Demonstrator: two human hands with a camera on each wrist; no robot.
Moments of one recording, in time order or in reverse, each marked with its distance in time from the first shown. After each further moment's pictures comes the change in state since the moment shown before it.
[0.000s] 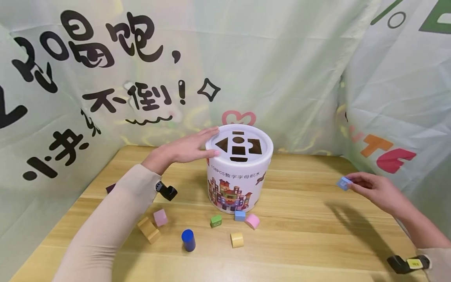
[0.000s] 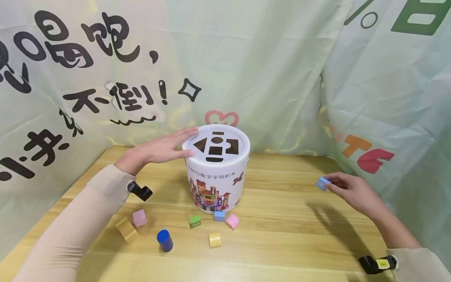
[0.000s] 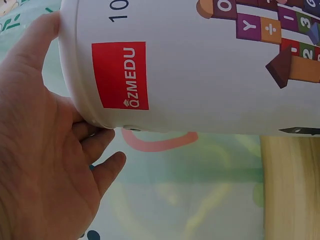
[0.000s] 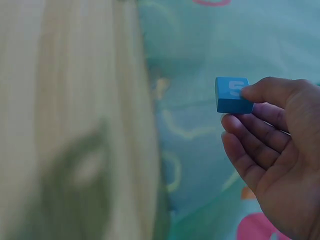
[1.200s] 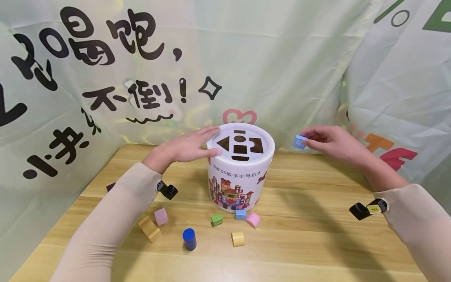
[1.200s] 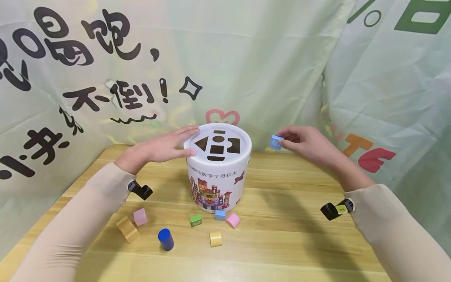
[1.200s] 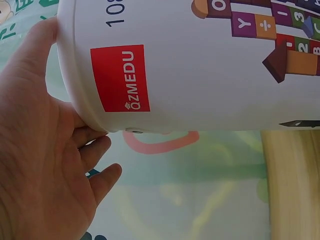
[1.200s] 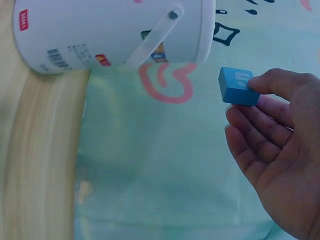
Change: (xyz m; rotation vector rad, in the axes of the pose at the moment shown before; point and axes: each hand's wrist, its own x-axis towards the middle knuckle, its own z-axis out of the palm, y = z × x) left_hand 0.002 0.000 -0.002 0.056 0.003 -0.019; right_hand 0.093 -0.147 -0.015 -0.028 -0.008 -0.233
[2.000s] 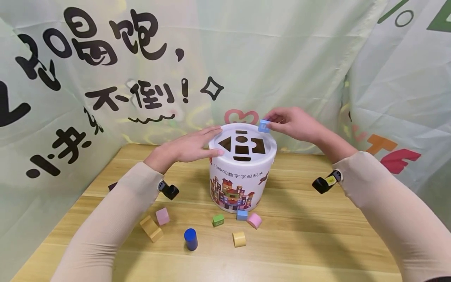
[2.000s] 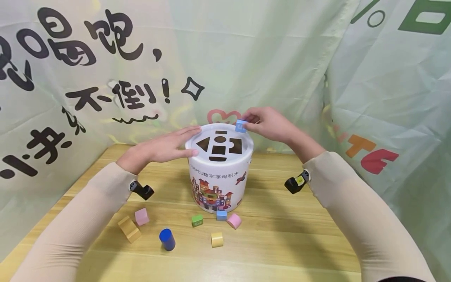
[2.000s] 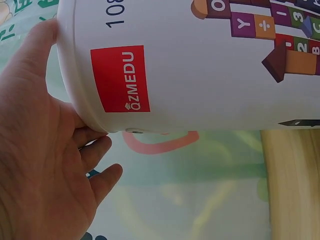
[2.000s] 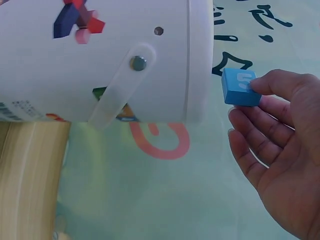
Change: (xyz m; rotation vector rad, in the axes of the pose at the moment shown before) left_hand -0.001 0.001 -0.001 0.014 -0.007 -0.002; right_hand 0.084 -0.052 0.026 0.040 -0.103 -0.055
